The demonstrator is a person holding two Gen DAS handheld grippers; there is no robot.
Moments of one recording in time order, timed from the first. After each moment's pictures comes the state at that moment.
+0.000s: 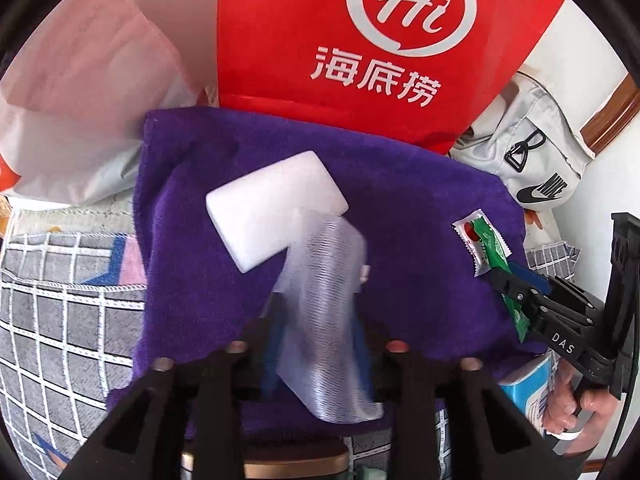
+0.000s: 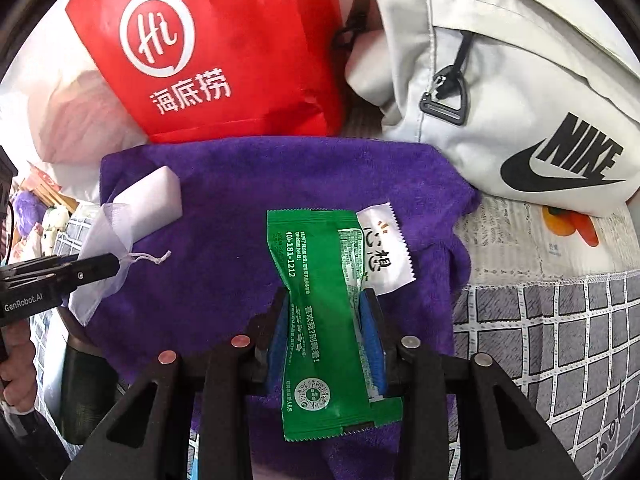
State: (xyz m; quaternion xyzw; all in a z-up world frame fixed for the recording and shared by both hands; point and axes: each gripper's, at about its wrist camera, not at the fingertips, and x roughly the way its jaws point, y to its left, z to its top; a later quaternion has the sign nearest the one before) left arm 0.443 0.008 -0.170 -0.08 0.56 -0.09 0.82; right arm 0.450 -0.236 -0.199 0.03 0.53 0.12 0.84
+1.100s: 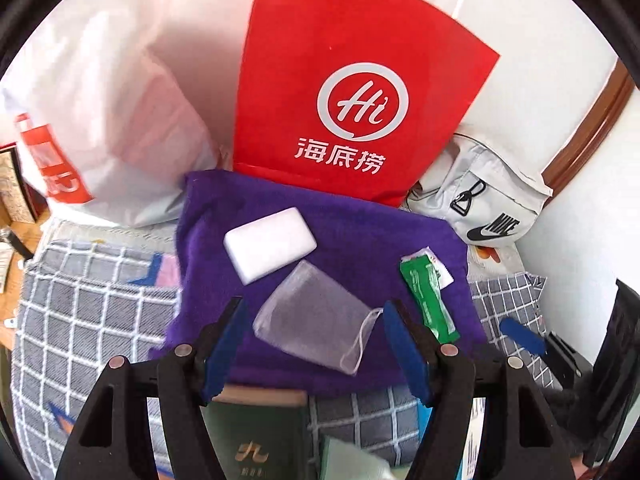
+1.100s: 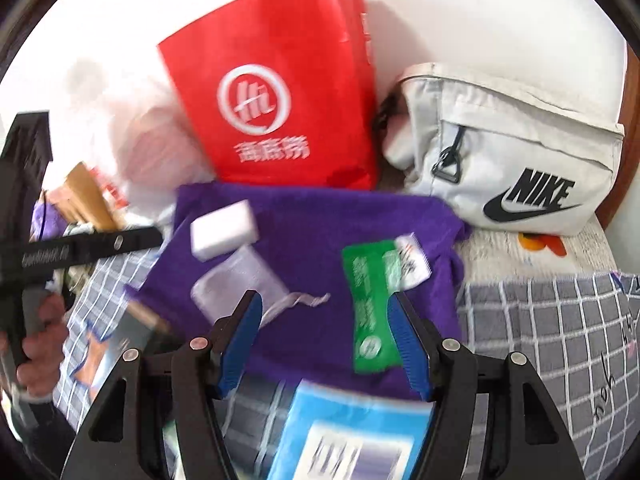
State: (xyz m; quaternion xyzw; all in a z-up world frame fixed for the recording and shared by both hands) left arm 0.384 0.023 -0.090 -0.11 0.48 -0.09 0.87; right arm 0.356 -0.216 -0.123 0.03 0.45 0.15 0.88
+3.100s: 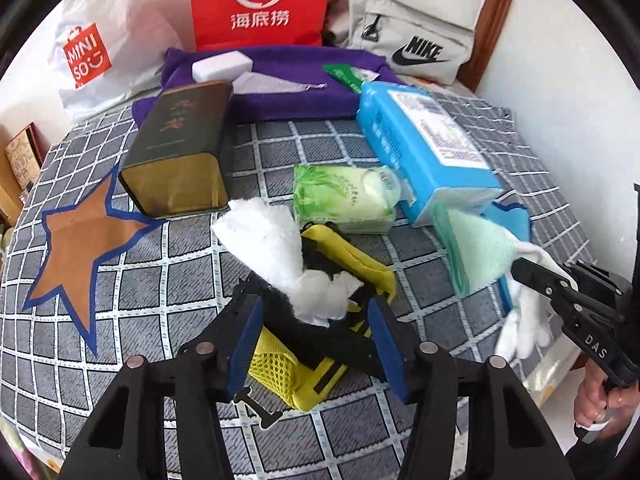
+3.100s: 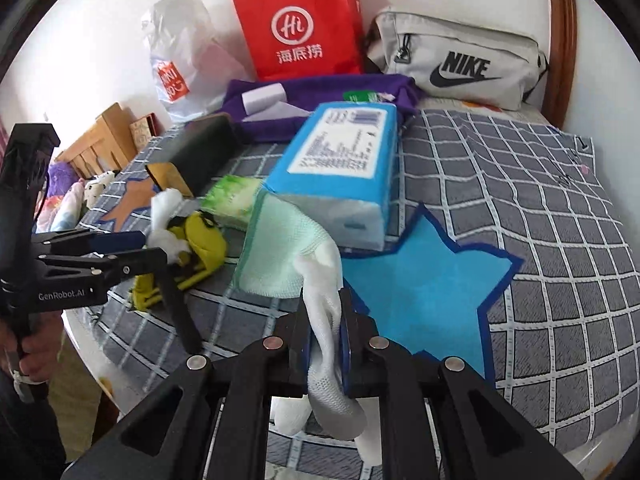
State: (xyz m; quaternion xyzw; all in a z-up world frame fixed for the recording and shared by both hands) left arm 0.137 -0.036 -0.165 0.02 0.51 -0.12 0.85; right arm 0.111 -0.268 -0.179 0.02 0.46 0.14 0.88
